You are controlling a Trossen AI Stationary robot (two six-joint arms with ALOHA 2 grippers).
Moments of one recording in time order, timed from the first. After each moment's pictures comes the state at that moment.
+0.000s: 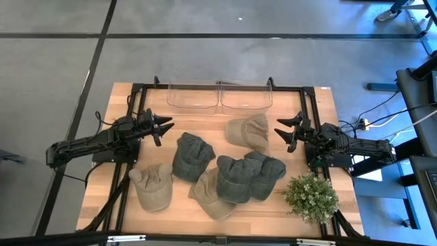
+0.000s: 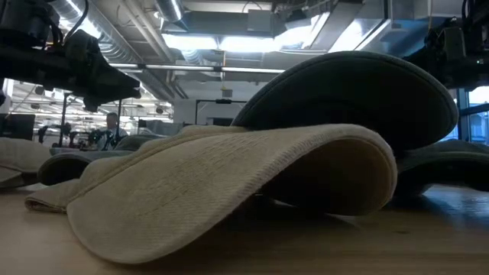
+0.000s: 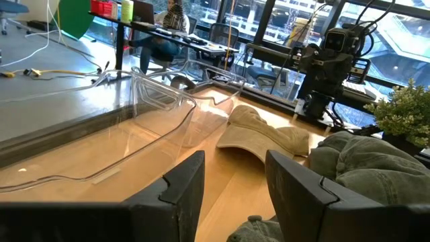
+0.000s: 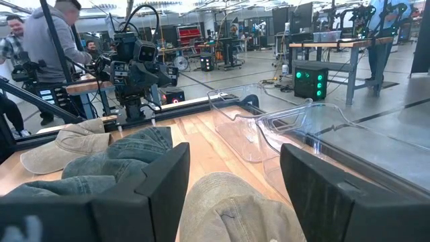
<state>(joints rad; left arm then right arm) 0.33 0.10 0.01 0.03 -0.09 -0.27 -0.09 0.00 0.02 0.02 0.26 0.10</state>
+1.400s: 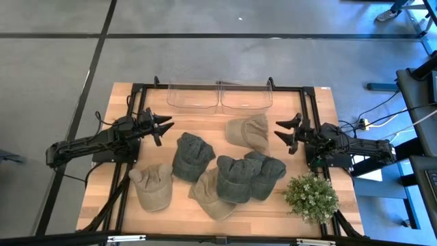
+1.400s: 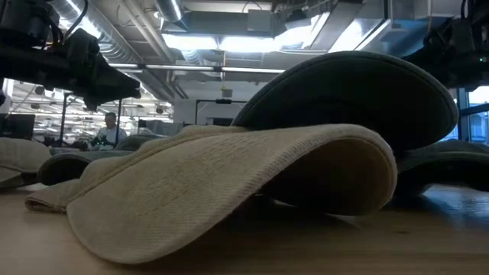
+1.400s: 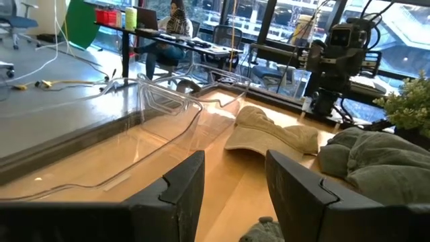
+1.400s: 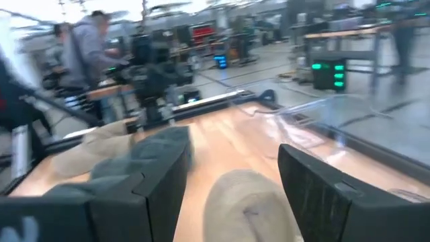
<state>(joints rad) 0.33 0.10 0.01 0.03 -0.11 -0.22 -0.09 0.00 0.02 0.02 0.22 0.18</state>
